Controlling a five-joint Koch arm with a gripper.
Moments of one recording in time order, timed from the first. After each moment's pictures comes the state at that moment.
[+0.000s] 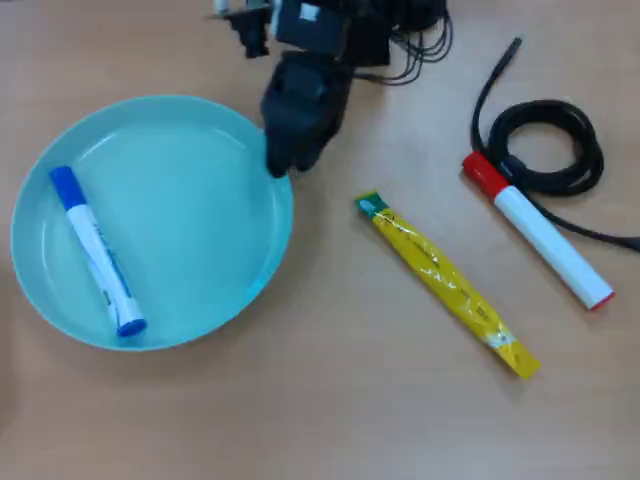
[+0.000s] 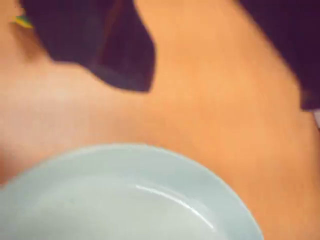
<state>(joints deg) 108.6 122.1 129.7 30.8 8.1</state>
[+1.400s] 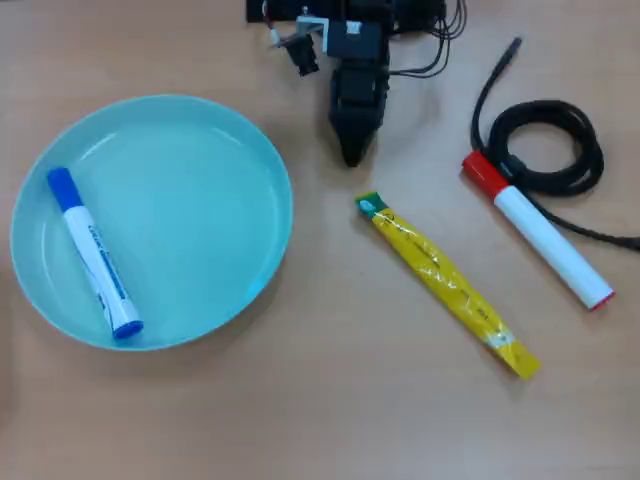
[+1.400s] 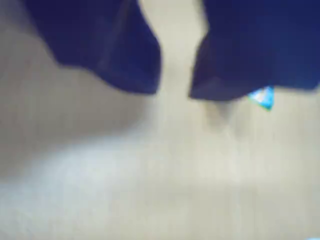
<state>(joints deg) 98.1 130.4 178.2 -5.4 7.2</state>
